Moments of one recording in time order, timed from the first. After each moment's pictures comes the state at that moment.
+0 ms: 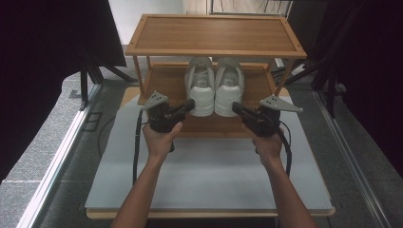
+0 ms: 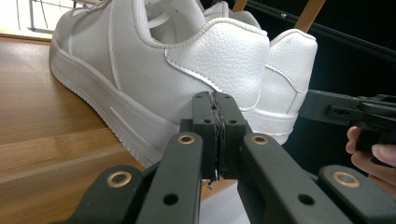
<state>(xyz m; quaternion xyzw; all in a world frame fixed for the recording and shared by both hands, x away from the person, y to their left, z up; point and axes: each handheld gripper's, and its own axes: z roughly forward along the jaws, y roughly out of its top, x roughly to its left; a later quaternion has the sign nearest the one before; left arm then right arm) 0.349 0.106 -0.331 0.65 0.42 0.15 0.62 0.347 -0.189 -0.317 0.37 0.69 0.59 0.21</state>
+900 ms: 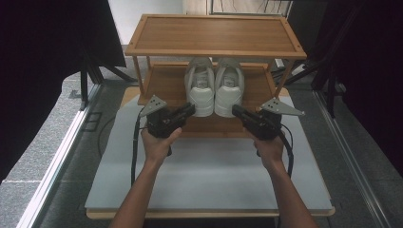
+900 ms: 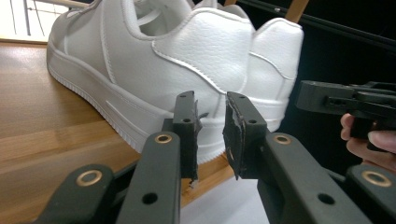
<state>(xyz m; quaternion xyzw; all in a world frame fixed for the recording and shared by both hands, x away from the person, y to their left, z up) 0.333 0.111 -0.334 0.66 0.39 0.16 0.62 0.340 -0.193 -0.322 0.36 0.69 0.60 0.20</state>
